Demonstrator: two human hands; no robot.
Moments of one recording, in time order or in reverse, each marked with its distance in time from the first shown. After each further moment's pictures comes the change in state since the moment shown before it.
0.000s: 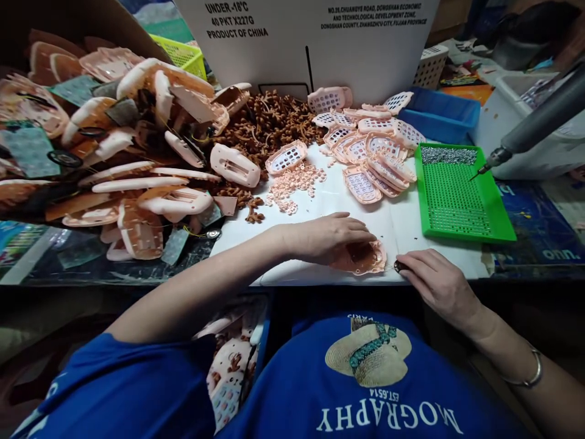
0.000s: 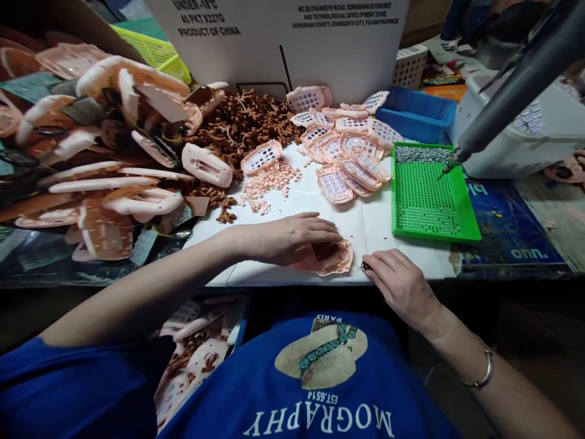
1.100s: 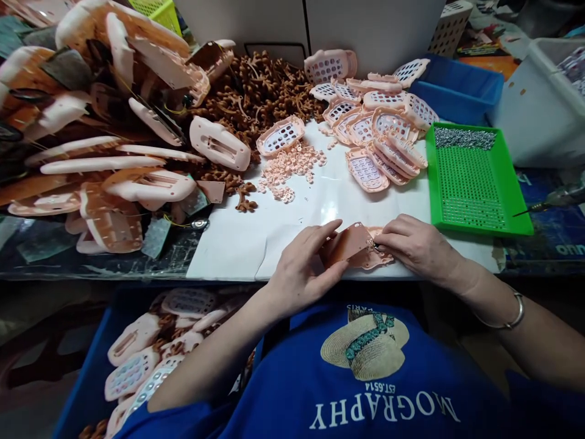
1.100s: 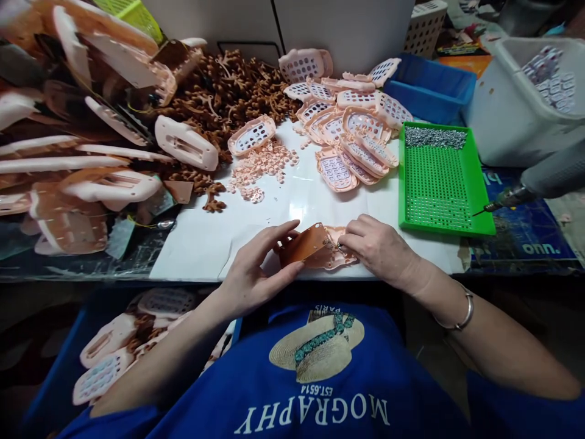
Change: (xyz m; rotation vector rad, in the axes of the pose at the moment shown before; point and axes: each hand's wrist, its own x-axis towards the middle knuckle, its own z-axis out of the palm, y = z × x) left_hand -0.046 0.057 0.065 -0.276 0.832 -0.462; right_hand 0.075 0.007 0.005 0.000 -0.206 -0.235
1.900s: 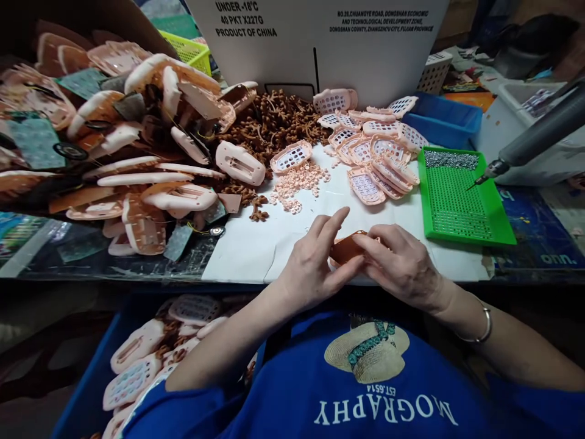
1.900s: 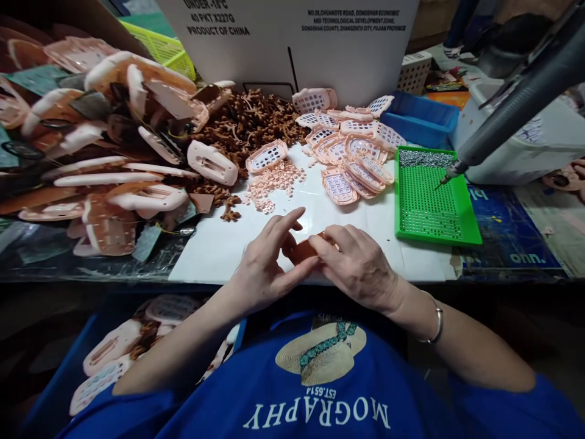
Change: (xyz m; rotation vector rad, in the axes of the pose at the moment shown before) left_hand 0.021 0.022 -0.006 0.139 0.090 0.112; right_hand 0.019 -0.048 -0.008 -0.140 0.401 -0.070
